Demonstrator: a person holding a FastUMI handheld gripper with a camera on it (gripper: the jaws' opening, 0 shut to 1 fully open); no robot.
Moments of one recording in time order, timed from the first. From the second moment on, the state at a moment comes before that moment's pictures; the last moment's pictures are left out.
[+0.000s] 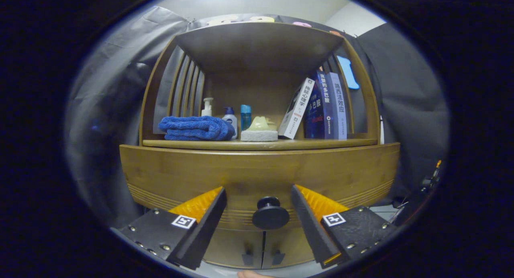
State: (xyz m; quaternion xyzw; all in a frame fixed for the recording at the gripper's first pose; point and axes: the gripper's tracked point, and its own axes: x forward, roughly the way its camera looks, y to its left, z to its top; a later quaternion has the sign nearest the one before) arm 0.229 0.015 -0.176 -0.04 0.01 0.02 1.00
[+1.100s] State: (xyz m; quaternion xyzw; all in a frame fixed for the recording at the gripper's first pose) arm 0.252 -0.019 -0.186 -0.05 0.04 0.00 1.00
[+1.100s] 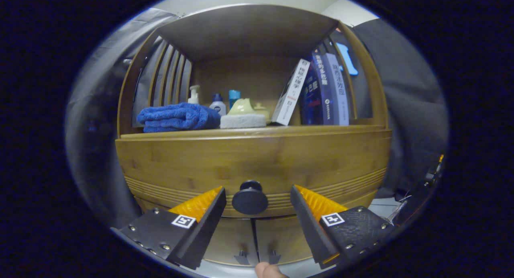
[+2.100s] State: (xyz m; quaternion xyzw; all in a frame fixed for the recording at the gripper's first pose) arm 0.021 0.047 -0.083 -0.10 0.06 0.00 0.99
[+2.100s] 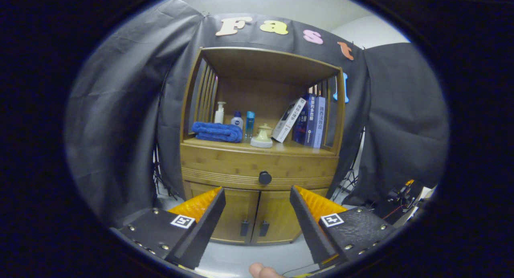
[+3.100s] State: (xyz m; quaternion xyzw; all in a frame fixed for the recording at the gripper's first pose) arm -0.063 0.071 0.067 -0.04 0.00 0.04 1.00
